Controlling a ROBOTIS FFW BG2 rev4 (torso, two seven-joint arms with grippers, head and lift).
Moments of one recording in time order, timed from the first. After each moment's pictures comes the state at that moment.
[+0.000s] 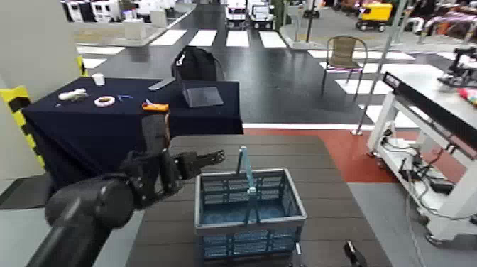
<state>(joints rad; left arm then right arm) -0.44 0.21 -0.19 -1.44 0.68 0.65 -0.29 0.40 -0.10 0.24 -1.67 0.00 -0.48 -0.21</state>
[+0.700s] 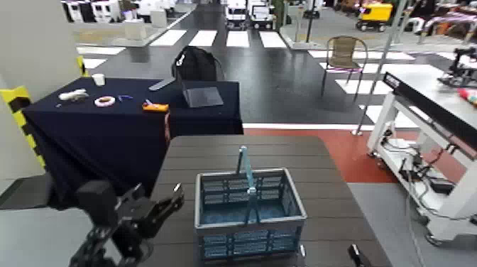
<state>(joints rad) 0.12 0.18 -0.07 -1.82 0.39 0.16 -0.10 0.41 -0.09 0.22 -1.68 0.01 -0.47 -0.21</state>
